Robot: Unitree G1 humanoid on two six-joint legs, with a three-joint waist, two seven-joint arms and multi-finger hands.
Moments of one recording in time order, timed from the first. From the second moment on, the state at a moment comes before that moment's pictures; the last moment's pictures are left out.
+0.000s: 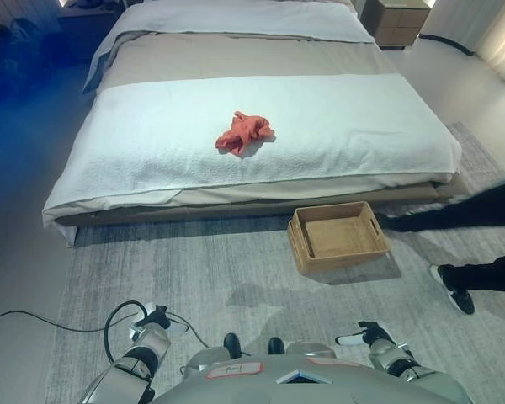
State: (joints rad) left arm -0.07 0.28 -0.36 1.14 0.18 0.26 0.24; right arm -0.02 -0.27 0.27 1.27 -0.10 0.15 -0.21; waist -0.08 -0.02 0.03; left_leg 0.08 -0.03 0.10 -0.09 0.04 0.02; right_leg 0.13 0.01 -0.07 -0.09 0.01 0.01
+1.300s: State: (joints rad) left arm -0.17 0.29 -0.33 1.09 0.16 0.28 0.25; right arm -0.07 -0.29 0.21 1.25 -0.08 0.15 -0.21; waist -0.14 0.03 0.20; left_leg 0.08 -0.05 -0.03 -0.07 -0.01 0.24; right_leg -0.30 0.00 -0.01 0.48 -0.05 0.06
